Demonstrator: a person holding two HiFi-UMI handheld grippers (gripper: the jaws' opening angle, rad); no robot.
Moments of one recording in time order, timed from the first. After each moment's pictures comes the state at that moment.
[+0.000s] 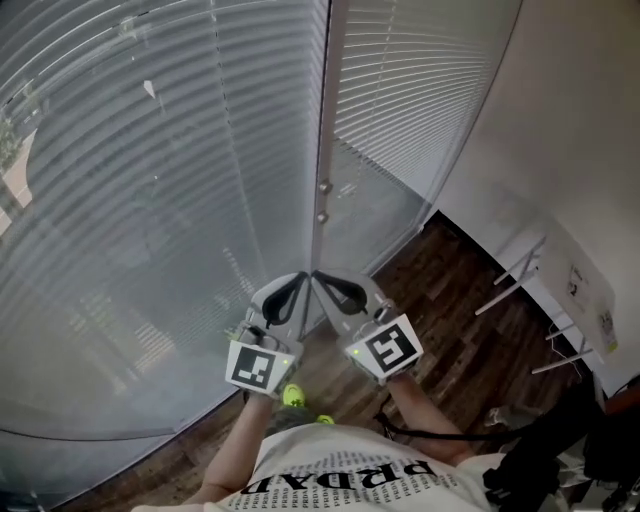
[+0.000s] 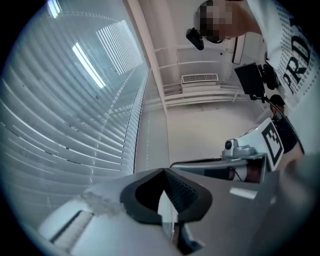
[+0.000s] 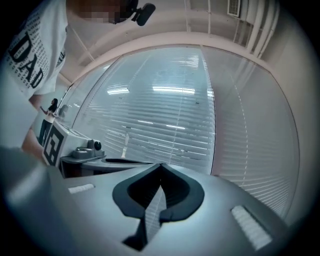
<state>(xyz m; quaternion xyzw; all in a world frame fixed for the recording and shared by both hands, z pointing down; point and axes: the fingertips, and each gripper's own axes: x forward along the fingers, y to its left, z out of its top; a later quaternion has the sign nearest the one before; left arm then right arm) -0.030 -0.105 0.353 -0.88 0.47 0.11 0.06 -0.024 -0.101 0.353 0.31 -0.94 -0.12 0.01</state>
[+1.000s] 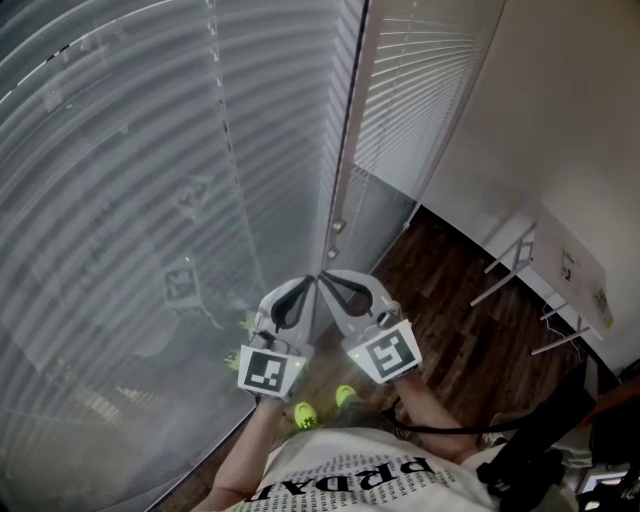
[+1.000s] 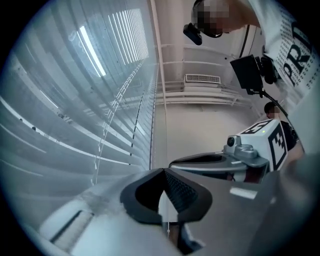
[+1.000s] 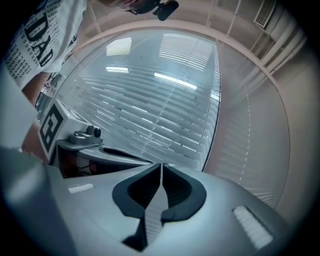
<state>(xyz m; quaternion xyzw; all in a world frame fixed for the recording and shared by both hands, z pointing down) -0.062 -0.201 0.377 -0.90 0.43 0.11 0.04 -0.056 -0.198 0.375 0.38 -0.90 -0.19 0.10</state>
